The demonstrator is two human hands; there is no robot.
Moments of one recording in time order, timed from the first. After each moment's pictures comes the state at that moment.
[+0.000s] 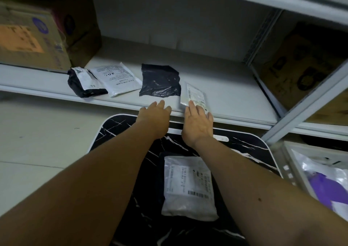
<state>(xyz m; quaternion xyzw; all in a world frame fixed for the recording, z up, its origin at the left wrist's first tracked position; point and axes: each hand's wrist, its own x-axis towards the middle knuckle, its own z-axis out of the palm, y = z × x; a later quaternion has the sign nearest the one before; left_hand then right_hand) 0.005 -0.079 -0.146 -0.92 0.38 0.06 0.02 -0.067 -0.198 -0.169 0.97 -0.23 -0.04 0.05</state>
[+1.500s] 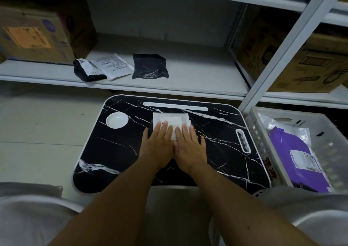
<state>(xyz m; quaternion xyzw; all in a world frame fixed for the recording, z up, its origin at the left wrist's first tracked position) -0.176 -0.024 -0.202 -0.91 0.41 0.07 0.01 -0.255 -0.125 -0.199 0.97 -0.22 -0.06 -0.10</state>
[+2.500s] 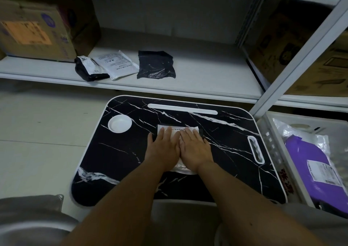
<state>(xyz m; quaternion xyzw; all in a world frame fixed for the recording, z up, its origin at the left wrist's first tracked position) -0.148 -0.043 -0.222 -0.91 0.40 0.13 -0.01 -0.216 -0.156 -0.223 0.96 -0.22 -0.06 -0.15</state>
